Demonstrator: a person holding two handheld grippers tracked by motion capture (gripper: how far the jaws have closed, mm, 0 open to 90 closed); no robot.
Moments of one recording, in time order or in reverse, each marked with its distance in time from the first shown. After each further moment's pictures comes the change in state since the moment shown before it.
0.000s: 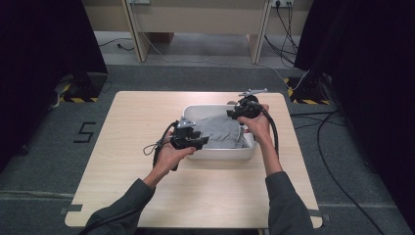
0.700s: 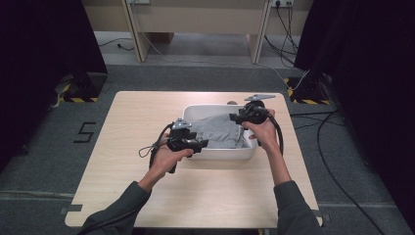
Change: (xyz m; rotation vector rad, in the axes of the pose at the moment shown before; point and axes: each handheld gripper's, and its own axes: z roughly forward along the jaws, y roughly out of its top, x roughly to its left) left arm 0.002 -0.005 -0.010 -0.001 -0.050 -0.047; right arm 0.002 -0.016 -0.026 -0.058 0.026 0.002
